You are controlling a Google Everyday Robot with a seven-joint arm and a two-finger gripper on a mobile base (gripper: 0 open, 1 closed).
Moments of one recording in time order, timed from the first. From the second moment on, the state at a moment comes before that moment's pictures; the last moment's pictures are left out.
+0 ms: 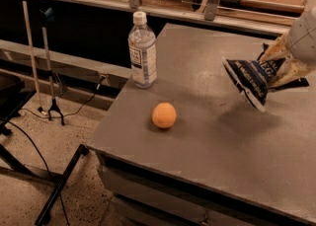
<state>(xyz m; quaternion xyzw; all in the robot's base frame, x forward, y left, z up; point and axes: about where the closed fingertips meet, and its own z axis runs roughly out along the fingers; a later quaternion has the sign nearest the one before) 0.509 -0.250 0.928 -0.78 0.58 -0.05 0.23</state>
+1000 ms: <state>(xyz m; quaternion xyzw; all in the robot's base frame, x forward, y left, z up) 0.568 -0.177 0.937 -0.82 0.47 -0.04 0.33</state>
